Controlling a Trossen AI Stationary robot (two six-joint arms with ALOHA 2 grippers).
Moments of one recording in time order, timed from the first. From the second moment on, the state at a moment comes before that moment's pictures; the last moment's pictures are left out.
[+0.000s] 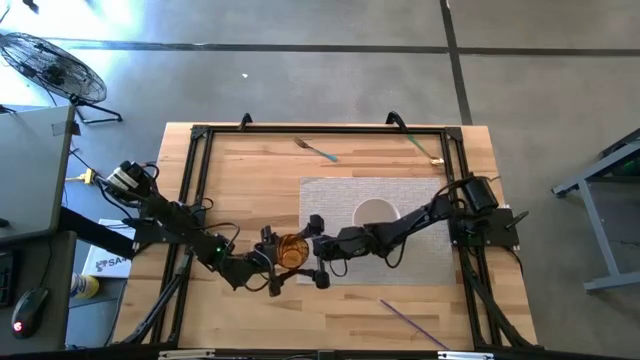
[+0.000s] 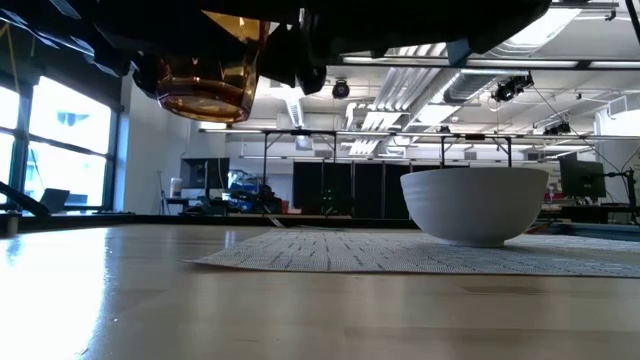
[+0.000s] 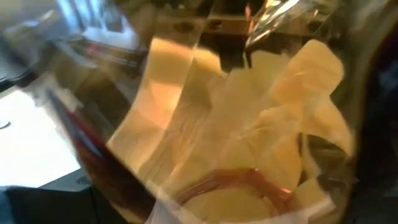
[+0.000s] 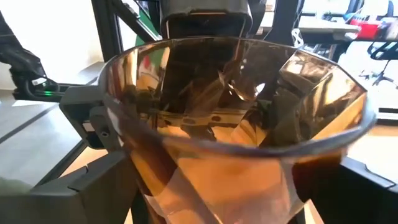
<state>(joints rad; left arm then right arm) -0.63 1.52 0.63 0.53 -0.82 -0.31 0.28 1.96 1.10 0.75 0.15 0.01</state>
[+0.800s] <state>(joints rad) -0.64 1.52 0.63 0.59 -0.81 -0.30 0.30 1.96 1.10 0.82 0.23 -0.06</state>
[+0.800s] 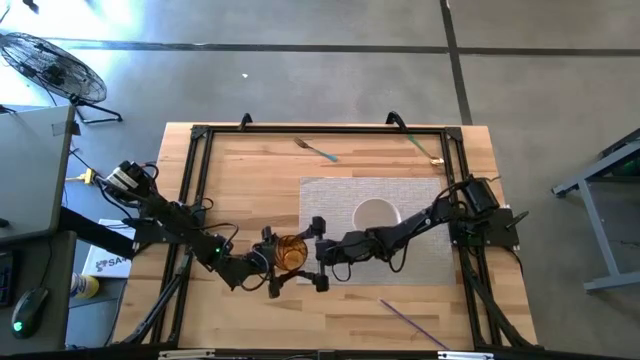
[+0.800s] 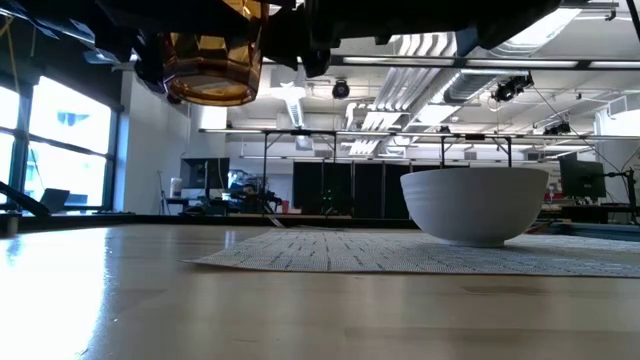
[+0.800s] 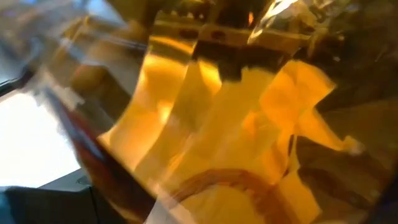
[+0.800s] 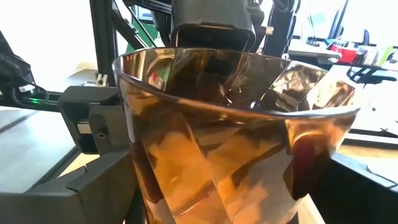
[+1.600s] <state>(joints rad) -0.69 1.51 0.63 0.65 -0.91 -0.25 0.31 1.94 1.10 0.84 0.24 0.00</state>
